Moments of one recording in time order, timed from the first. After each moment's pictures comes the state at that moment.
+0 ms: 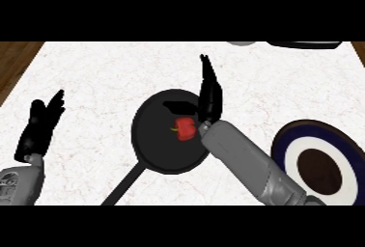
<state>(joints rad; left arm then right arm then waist) -0.21 0.32 0.14 -1.28 -0.14 0.02 0.24 -0.86 0.00 0.62 -0.72 -0.16 -0.98 0.04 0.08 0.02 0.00</state>
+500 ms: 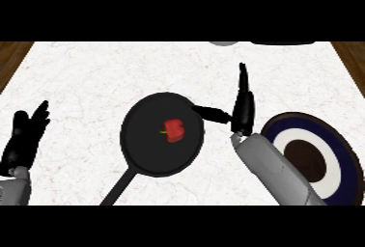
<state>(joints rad) -0.12 0.34 0.19 -1.31 -0.13 0.03 0.24 -0.61 -0.15 0.52 -0.97 -0.17 -0.95 -0.04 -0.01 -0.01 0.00</state>
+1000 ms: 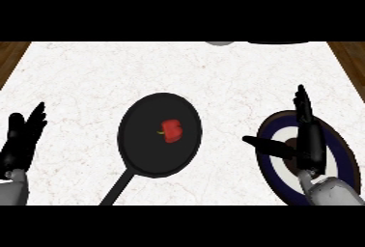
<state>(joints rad) -0.11 0.33 0.21 -1.33 -0.12 0.03 0.24 -0.20 -0.51 0.47 -1.50 -0.23 -0.78 -0.02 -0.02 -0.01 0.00</state>
